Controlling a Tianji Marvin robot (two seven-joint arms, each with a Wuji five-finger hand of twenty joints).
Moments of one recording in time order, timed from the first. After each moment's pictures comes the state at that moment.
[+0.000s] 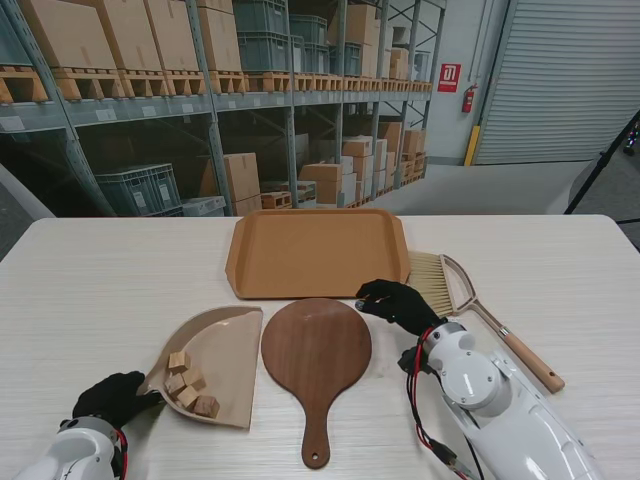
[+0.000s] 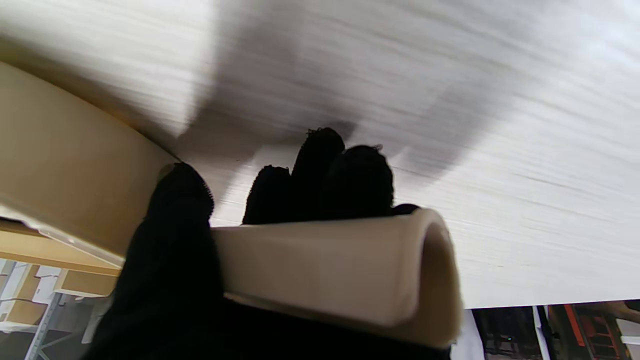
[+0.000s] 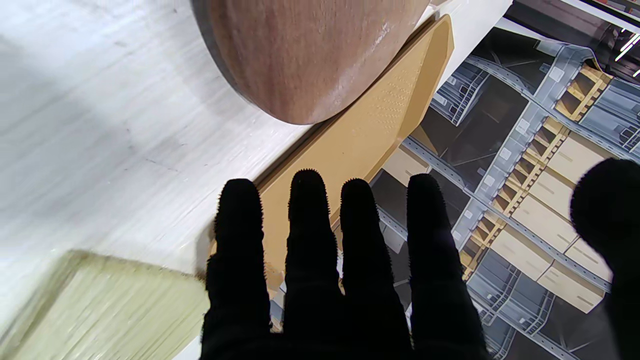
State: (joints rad) left arm 2.03 -1.08 -1.53 -1.81 0.92 0.33 -0.06; right arm -1.42 -1.16 1.12 -1.42 -0.22 -0.05 -0.02; left_hand 1.09 -0.14 -0.09 -0.02 0.71 0.36 0.96 0.62 1.23 0.25 0.35 0.69 1.11 0.24 1.20 0.52 0.63 0.36 1.55 0.66; right_hand 0.20 -0.51 0.81 -0.06 0.60 -0.03 0.54 0.55 0.68 0.12 0.45 0.33 0.70 0.12 0.37 0.32 0.39 0.30 0.84 0.51
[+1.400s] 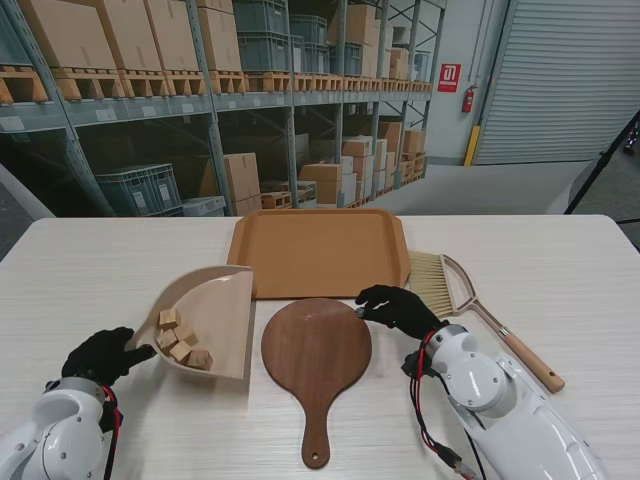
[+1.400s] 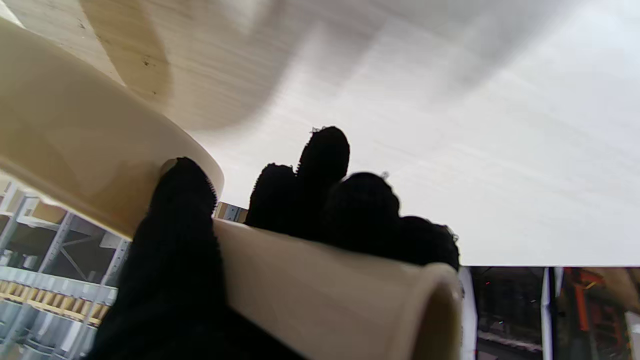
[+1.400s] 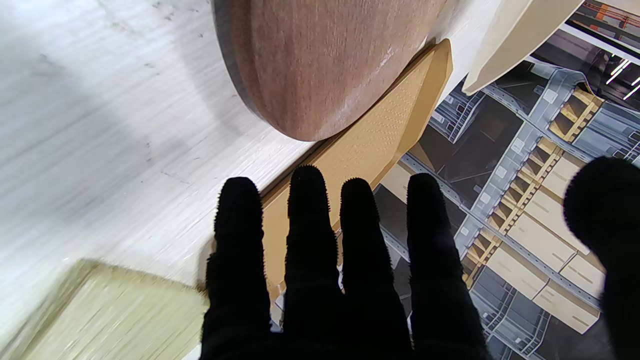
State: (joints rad) left arm 1.93 -1.10 -1.60 -1.81 0.83 0.26 -0.03; right arm -1.43 -1.15 1.12 -1.41 -0.23 -0.08 0.02; left_hand 1.09 -0.16 -0.09 -0.02 0.74 0.37 0.92 0.67 1.26 0.26 0.35 0.75 1.14 0.25 1.35 0.53 0.64 0.40 1.59 0.71; right_hand 0.22 -0.51 0.81 -0.06 0.60 -0.03 0.54 0.55 0.68 0.12 0.45 0.34 0.72 0.12 0.39 0.33 0.40 0.30 0.85 0.53
